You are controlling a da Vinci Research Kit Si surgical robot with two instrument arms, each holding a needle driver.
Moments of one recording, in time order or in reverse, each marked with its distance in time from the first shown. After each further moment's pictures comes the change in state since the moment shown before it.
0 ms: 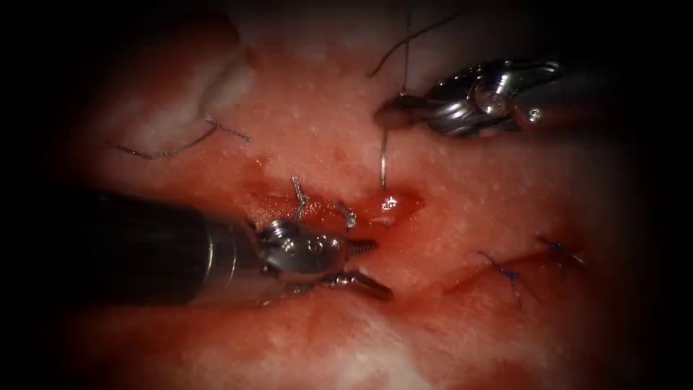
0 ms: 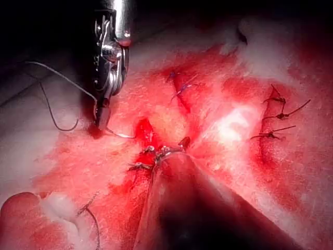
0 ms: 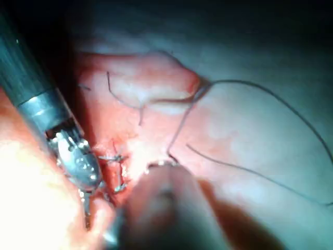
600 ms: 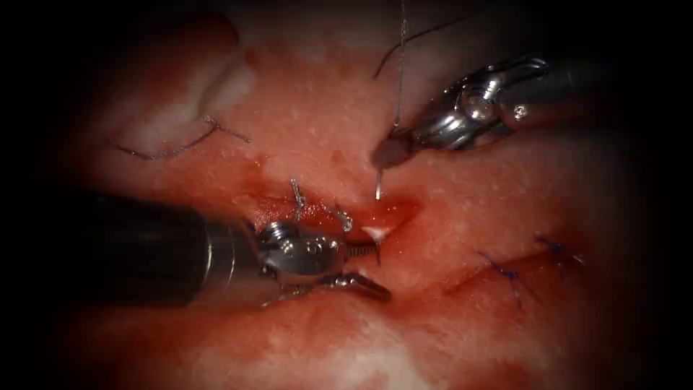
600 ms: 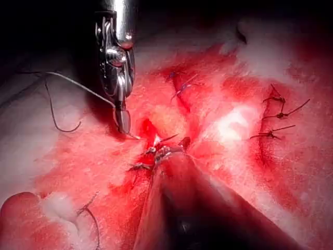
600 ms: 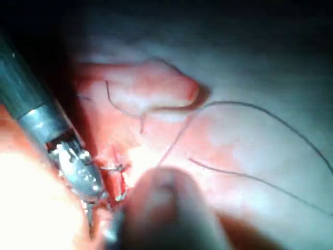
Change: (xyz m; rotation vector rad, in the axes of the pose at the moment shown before) right arm -0.003 -0.004 0.000 0.262 -0.230 -0.015; left arm 0.000 0.000 0.000 -0.001 -0.002 0.008
